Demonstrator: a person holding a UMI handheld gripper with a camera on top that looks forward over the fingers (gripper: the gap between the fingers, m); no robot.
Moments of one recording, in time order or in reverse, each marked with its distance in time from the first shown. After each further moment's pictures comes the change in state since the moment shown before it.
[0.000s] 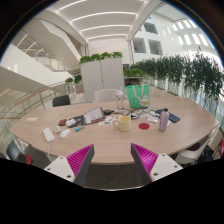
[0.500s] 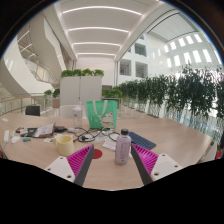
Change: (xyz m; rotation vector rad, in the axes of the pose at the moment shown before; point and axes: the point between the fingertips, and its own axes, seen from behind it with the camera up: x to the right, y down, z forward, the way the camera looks) arm 0.291 -0.057 0.194 0.256 0.222 -0.084
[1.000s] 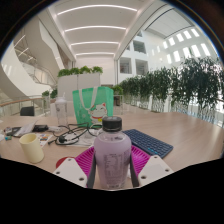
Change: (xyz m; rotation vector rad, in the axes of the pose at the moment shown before) arm 0.049 0.063 0.222 -0.002 -0.035 0.051
